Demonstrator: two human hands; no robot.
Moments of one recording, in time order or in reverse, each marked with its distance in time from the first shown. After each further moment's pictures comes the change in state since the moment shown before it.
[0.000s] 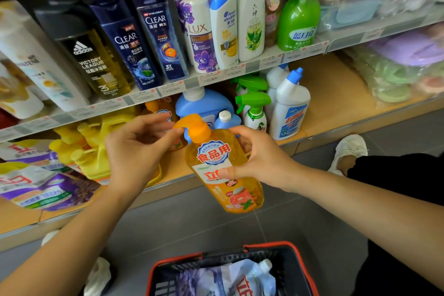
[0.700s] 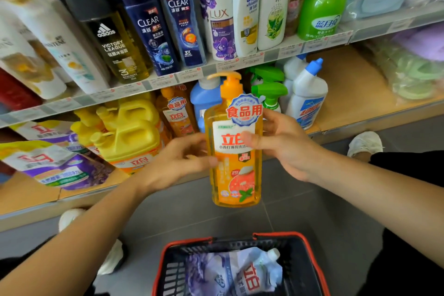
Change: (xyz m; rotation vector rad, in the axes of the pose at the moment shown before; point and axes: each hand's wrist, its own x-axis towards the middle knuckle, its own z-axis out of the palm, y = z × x) left_hand -0.018 -0.026 -0.005 -0.146 -0.810 -0.348; right_hand -0.002 -0.009 0.001 0.436 0.037 0.102
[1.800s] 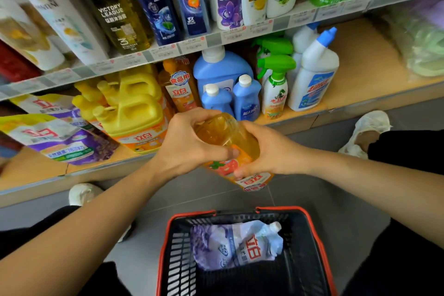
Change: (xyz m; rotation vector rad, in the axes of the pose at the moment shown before) left_hand -0.012 0.014 0.032 0.097 0.345 0.065; right_hand -0.007 0.048 0.010 -0.683 -0.297 -0.009
